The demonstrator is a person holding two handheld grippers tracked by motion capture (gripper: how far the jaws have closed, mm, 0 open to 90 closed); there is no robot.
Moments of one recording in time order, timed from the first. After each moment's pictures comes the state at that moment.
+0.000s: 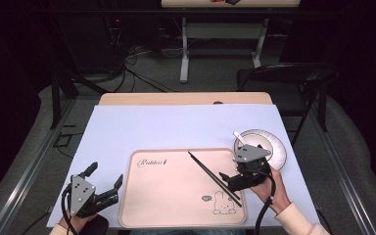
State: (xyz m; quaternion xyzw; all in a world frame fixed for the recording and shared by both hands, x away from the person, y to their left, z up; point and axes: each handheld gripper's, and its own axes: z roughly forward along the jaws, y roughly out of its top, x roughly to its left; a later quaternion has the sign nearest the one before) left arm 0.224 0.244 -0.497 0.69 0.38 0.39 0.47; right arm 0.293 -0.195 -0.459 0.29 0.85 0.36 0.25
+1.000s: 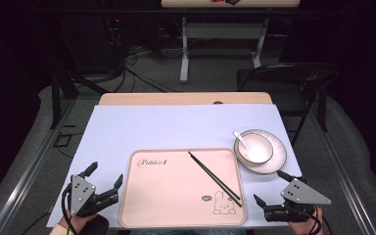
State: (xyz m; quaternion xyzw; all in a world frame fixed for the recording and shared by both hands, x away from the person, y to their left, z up) left arm 0.225 0.244 -0.497 0.69 0.39 0.39 0.47; right arm 0.211 -0.283 -0.490 0.33 0.78 0.43 0.31
